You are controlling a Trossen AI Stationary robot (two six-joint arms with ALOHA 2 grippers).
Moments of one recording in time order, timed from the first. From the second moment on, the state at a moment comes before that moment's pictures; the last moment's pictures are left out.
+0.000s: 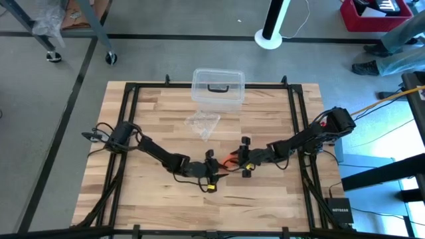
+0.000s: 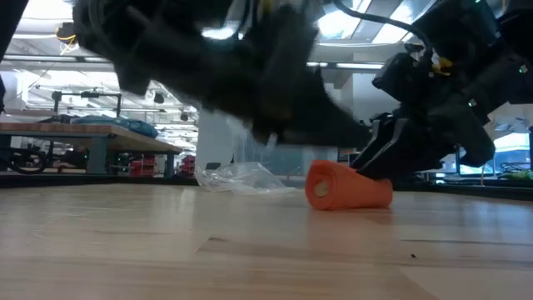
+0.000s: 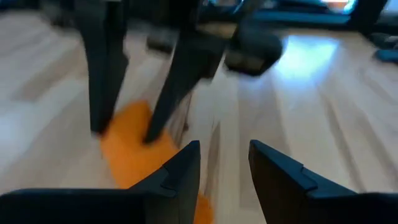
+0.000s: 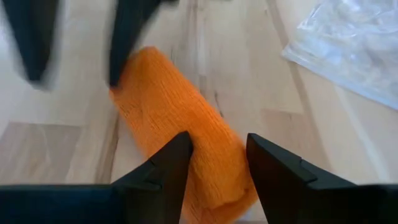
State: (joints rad) left arm -0.34 2.05 1.01 0.70 -0.41 -0.19; right arm 0.29 1.62 0.46 0.50 0.32 0.05
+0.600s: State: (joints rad) left arm -0.31 1.99 1.01 0.39 -0.52 -0.31; right arm 0.29 1.55 0.53 0.28 0.16 0.07
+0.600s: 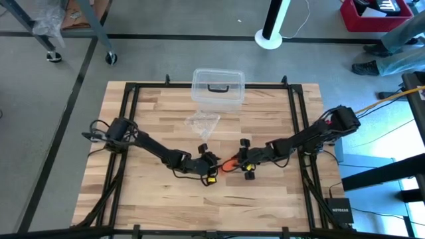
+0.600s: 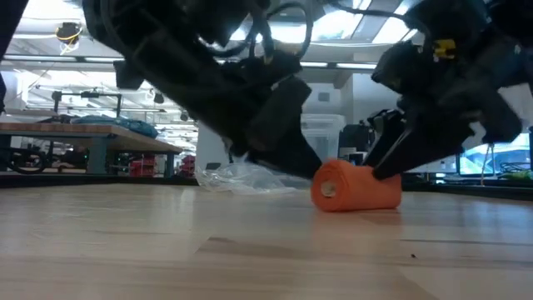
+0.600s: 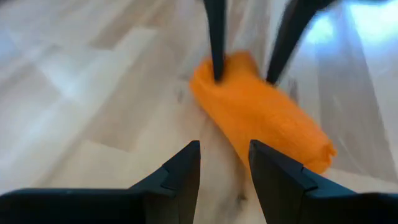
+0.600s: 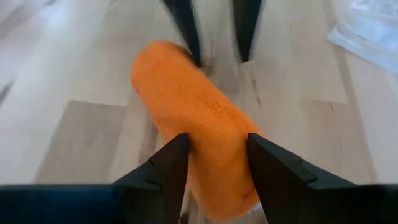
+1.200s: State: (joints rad) left arm -0.32 1.61 1.01 0.03 -0.58 -0.18; right arm 0.30 1.42 0.58 0.07 0.14 0.15
